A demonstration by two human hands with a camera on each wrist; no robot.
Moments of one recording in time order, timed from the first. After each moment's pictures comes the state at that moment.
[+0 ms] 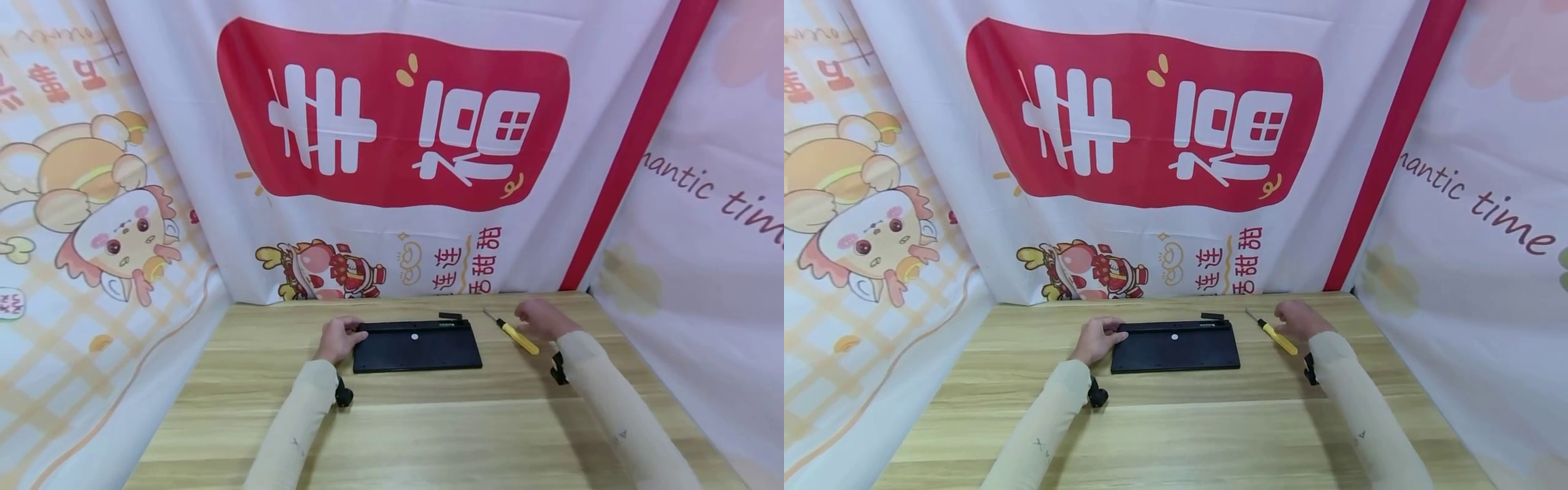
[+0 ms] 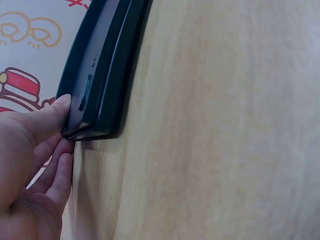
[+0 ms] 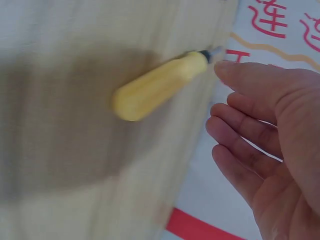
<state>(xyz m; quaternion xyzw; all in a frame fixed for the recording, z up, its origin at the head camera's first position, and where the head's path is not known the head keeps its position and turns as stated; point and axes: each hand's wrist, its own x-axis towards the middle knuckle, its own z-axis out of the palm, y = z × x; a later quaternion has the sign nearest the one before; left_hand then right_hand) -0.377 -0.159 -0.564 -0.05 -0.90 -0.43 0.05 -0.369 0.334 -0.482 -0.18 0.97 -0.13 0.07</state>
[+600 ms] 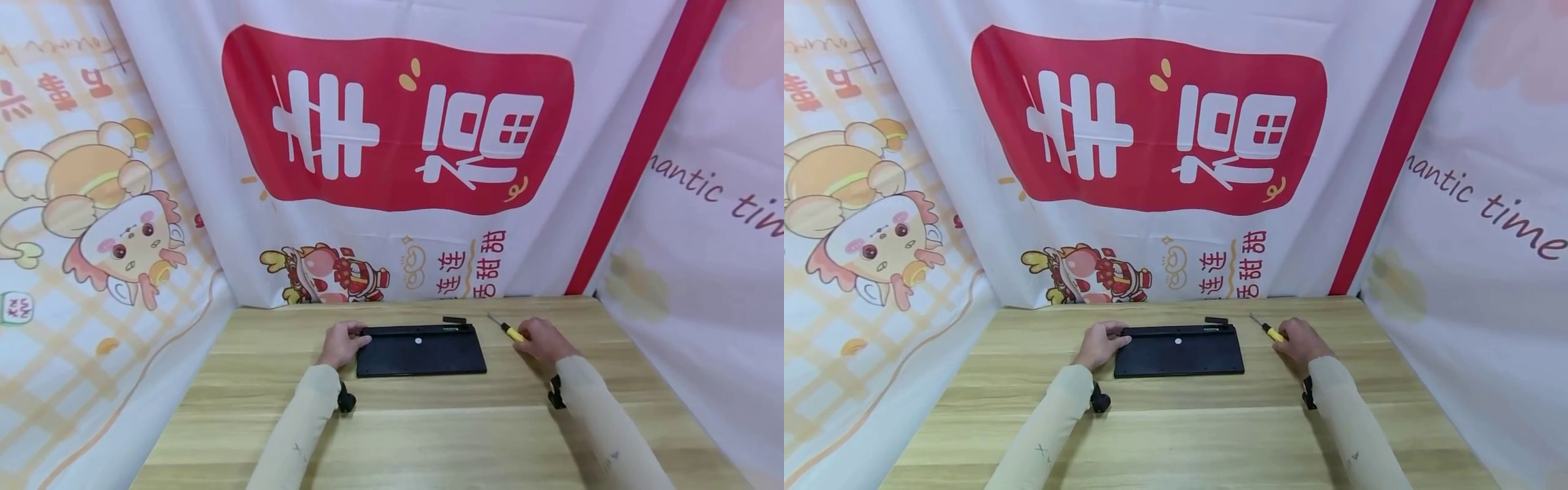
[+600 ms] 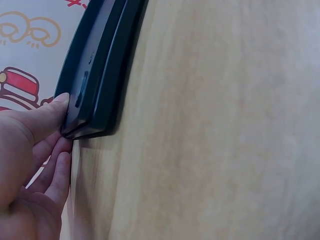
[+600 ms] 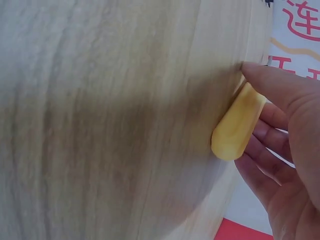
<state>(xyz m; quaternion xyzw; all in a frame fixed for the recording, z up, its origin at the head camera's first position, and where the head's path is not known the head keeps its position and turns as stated) -0.381 -0.160 -0.570 -0.04 -0.90 -0.44 0.04 -0.366 0.335 -0.537 -0.12 0.97 -0.19 0.03</state>
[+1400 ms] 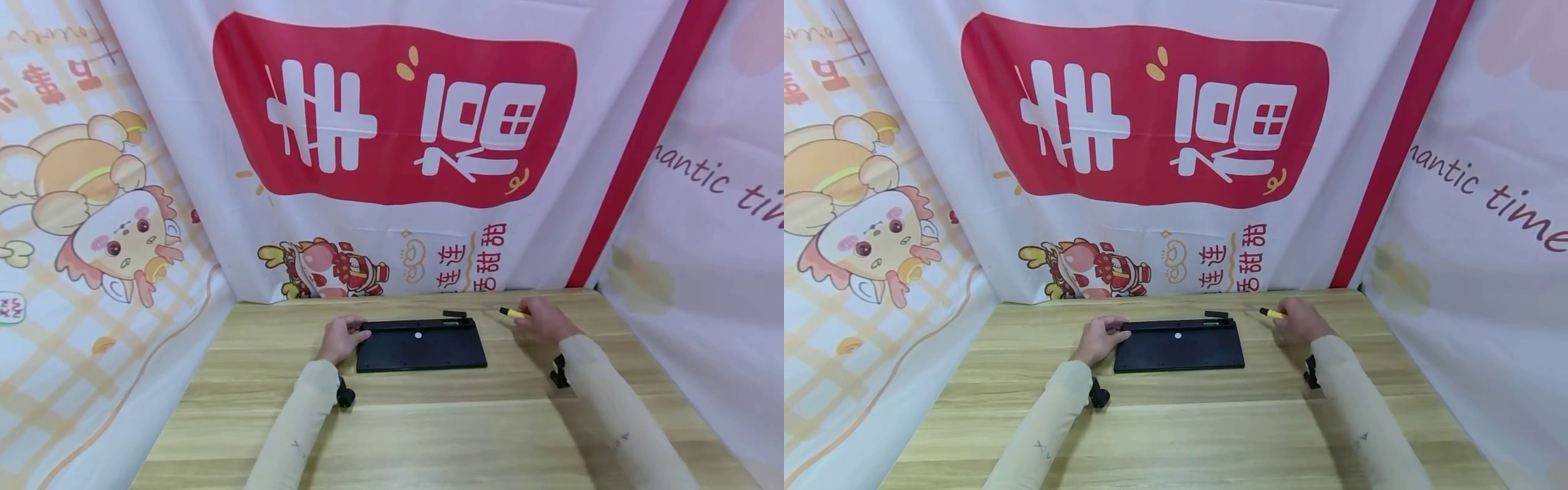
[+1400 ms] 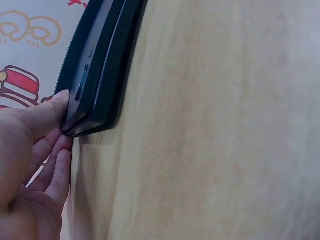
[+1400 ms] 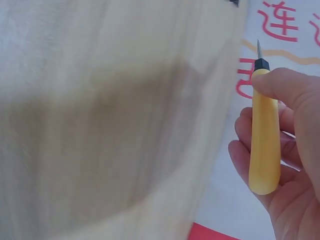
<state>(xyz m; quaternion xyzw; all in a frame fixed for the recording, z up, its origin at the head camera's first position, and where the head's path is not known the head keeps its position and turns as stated) -0.379 -0.161 -0.565 -0.05 -0.90 -0.44 0.04 -0.378 0.333 -0.503 -0.11 0.97 -0.23 0.04</state>
